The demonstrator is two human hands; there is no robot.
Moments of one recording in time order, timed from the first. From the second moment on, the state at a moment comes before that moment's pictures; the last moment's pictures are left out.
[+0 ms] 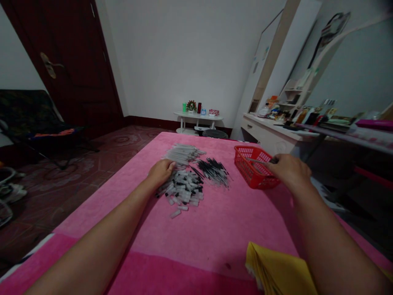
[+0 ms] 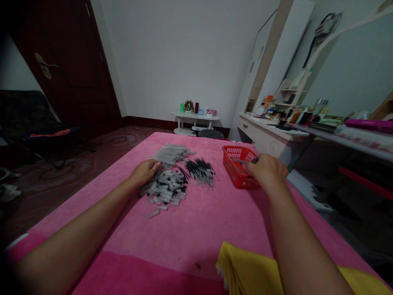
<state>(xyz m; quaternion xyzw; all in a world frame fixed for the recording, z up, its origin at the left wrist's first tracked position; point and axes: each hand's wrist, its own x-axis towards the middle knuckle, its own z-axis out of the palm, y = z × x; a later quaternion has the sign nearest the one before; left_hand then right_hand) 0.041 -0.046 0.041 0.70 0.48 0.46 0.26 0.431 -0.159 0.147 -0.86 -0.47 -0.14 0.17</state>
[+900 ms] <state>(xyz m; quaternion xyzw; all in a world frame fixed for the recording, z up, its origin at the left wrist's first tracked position) 0.041 -0.048 0.041 0.78 0.60 0.18 -0.01 0.302 -0.152 0.060 -0.63 -0.76 -0.05 0.13</state>
